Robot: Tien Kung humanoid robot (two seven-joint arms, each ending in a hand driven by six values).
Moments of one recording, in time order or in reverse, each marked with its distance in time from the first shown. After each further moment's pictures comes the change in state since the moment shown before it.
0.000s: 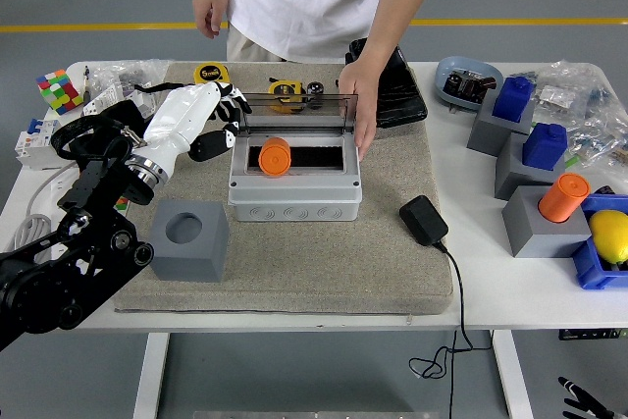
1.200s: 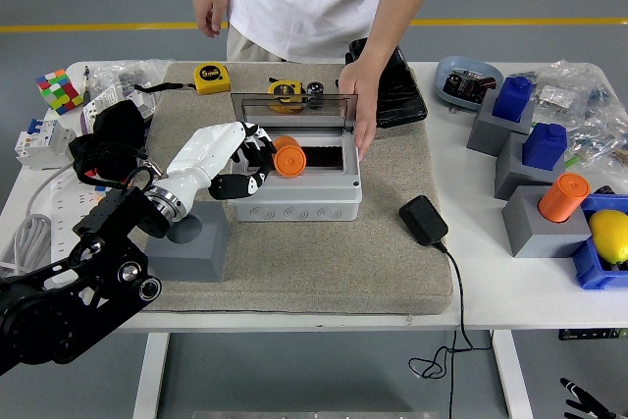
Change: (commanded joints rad) left arm 0.034 0.010 0.095 -0.124 -0.075 -0.054 0.061; right arm -0.005 -0.002 0.011 0.000 0.002 -0.001 0.002
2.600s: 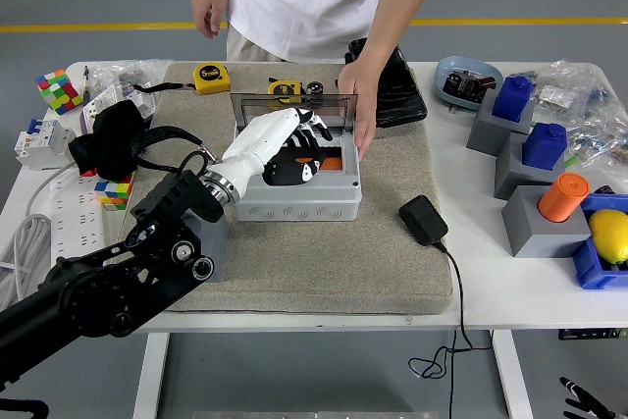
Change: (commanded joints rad) left arm -0.109 -0.143 0.014 0.097 -0.081 0.043 -0.081; right arm 0.003 0.000 -0.024 0.000 0.025 0.000 0.005
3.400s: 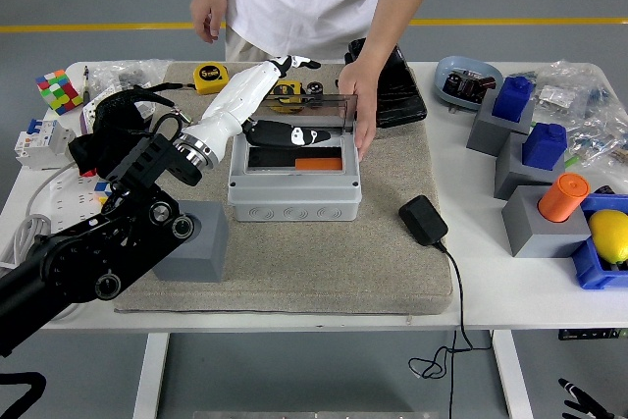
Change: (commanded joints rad) left arm -0.065 0.008 -0.061 0.101 -0.056 -0.037 -0.121; right arm 0.000 0.003 0.004 0.000 -0.007 -0.003 -0.004
